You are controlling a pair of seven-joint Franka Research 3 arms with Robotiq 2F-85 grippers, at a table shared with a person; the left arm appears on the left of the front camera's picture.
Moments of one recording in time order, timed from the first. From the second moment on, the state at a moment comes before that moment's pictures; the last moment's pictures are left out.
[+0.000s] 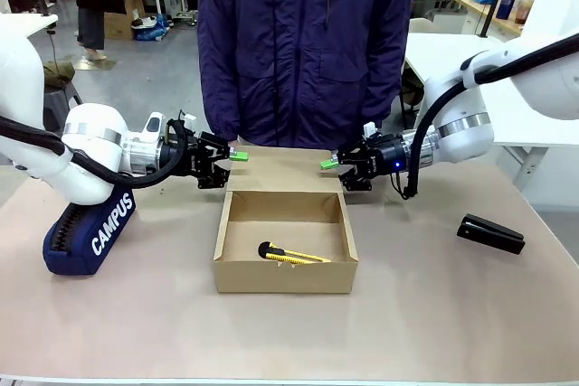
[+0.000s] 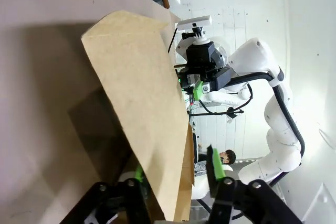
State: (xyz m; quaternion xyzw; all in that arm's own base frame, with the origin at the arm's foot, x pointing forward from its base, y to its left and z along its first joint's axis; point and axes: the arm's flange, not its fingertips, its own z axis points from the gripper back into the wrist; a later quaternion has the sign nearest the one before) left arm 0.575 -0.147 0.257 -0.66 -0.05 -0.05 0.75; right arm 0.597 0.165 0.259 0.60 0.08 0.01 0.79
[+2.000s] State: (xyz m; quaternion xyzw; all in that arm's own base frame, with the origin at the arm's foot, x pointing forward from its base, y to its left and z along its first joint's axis) left arm 0.509 -0.159 0.311 -0.57 -0.33 -0.21 0.72; right arm 0.528 0.171 0.313 0.54 -0.24 0.27 0.76
